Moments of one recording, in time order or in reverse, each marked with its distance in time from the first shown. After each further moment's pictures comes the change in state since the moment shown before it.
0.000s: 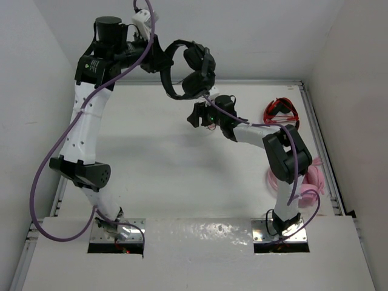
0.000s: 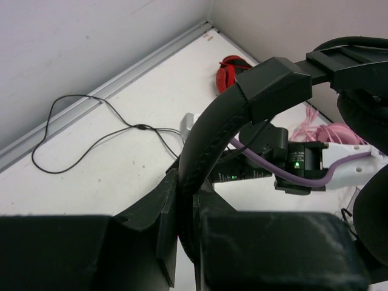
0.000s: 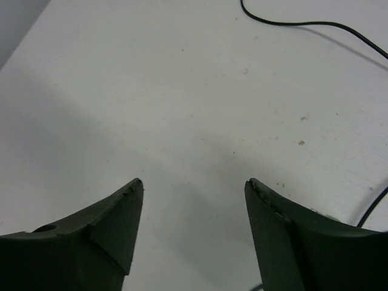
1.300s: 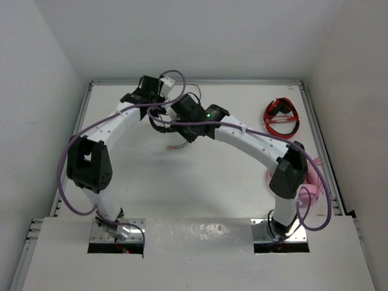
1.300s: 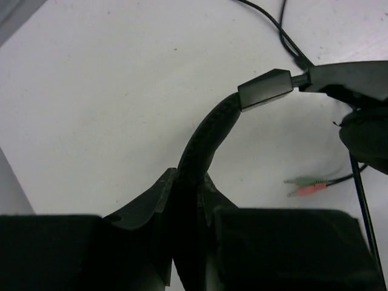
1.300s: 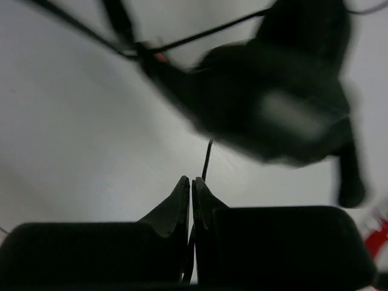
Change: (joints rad) left arm -0.035 0.019 -0.797 0.330 -0.777 0.267; right arm 0.393 -0.092 0.548 -1.157 0.366 -0.354
